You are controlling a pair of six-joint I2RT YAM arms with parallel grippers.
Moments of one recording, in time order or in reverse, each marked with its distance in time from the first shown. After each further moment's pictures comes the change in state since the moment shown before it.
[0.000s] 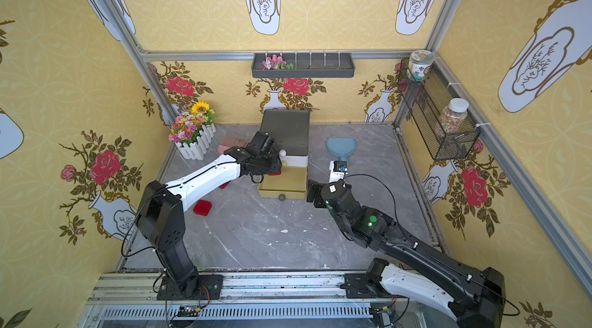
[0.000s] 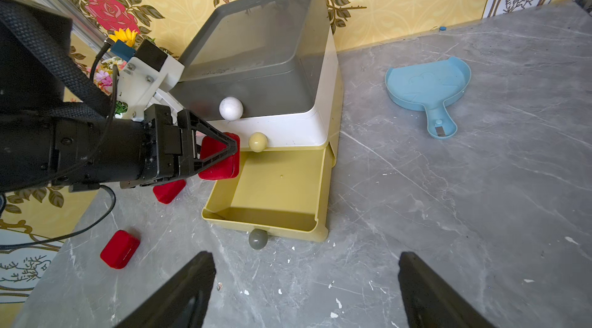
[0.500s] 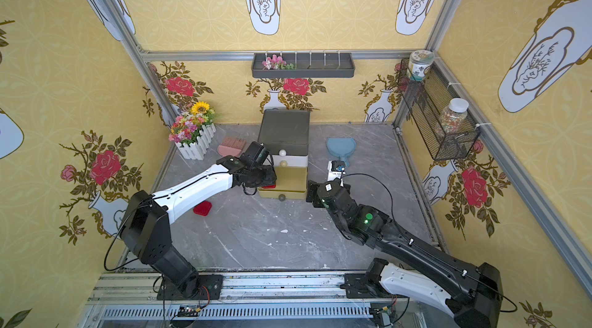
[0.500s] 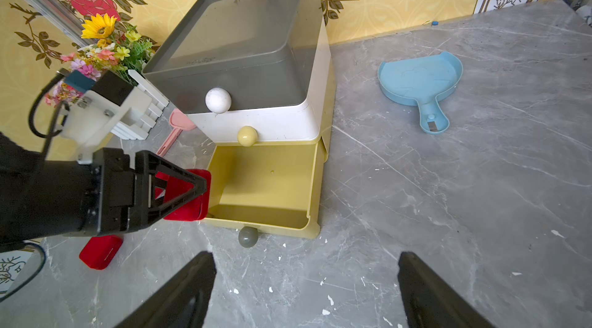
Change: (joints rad) left arm -0.023 -0.116 -0.160 -0.045 0.020 -0.029; right arm 0.002 0.039 0.011 -0.019 0.013 0.006
